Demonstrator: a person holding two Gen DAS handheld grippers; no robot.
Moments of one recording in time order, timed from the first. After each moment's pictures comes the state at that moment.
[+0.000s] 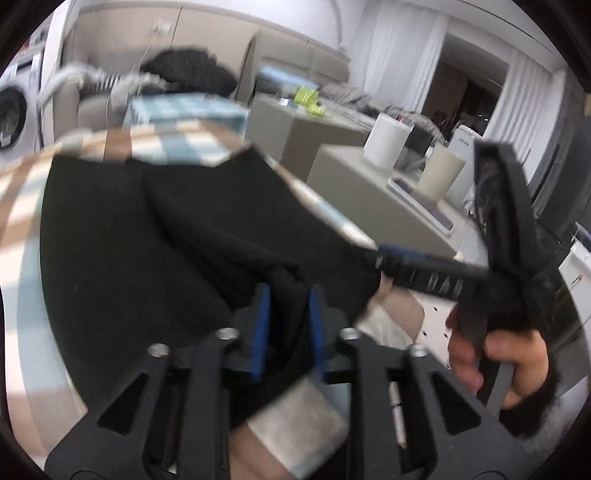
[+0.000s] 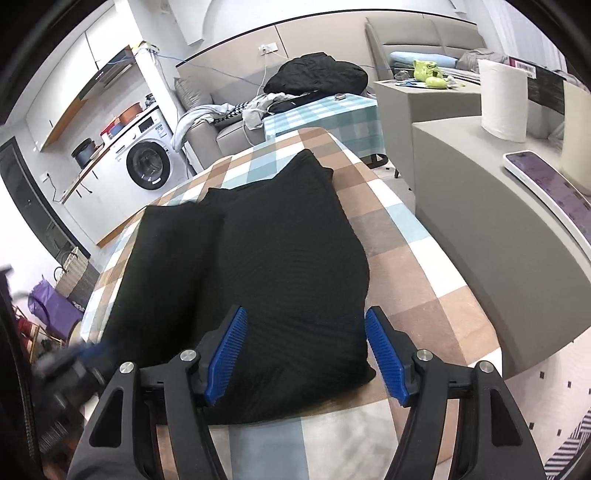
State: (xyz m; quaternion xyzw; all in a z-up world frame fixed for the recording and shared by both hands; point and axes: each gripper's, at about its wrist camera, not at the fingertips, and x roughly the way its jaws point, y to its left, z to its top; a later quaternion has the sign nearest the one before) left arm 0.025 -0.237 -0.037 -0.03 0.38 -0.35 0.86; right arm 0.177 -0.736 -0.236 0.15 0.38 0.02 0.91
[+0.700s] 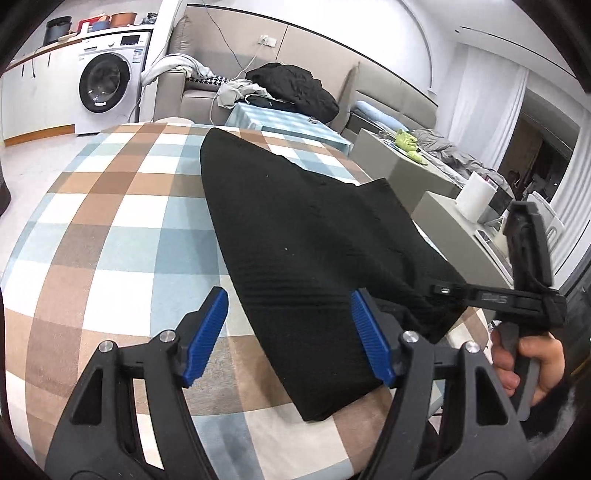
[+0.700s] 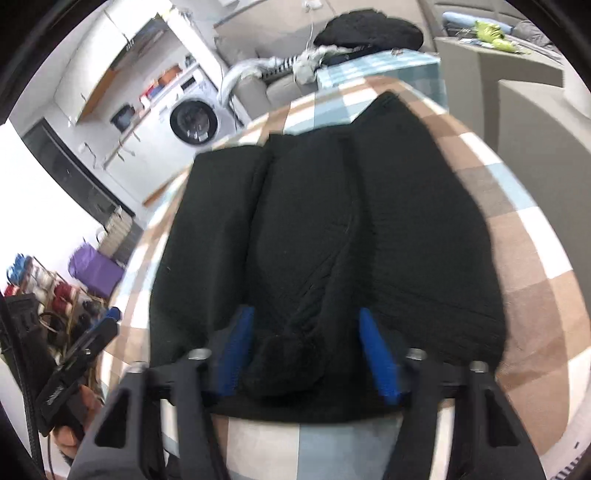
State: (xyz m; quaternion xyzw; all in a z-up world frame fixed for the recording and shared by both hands) left arm 0.020 -0.083 -0.052 -0.09 0.36 -0.18 0.91; right arm 0.212 -0.677 -0.261 0.15 0.46 0.14 0.87
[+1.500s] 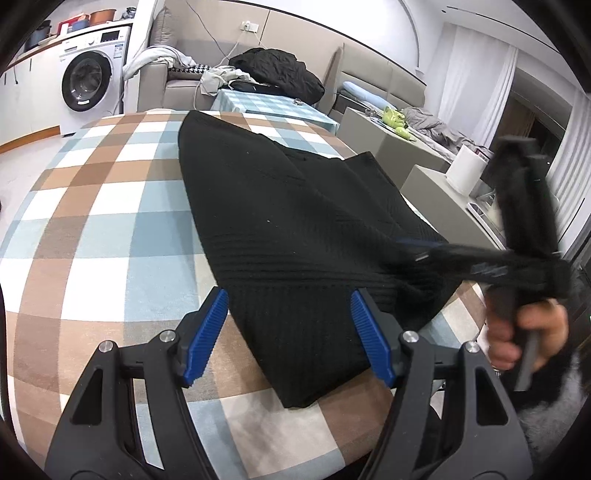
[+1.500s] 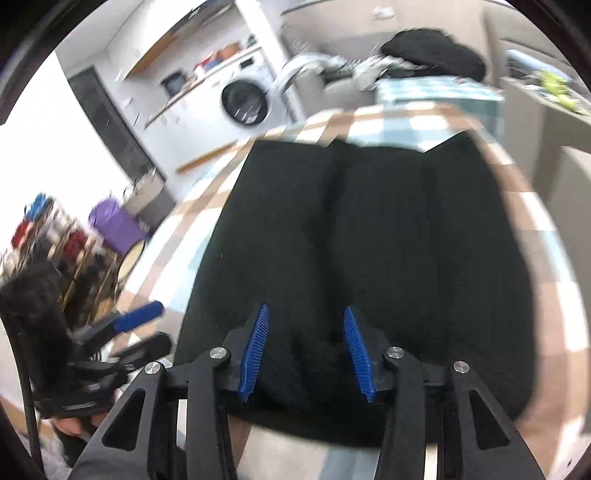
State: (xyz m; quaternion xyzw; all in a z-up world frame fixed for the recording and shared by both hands) left arm 0.021 -0.104 -0.063 -0.06 0.38 -0.21 0.90; right arm 0.222 -0.636 -0.247 0.07 0.44 0.24 0.87
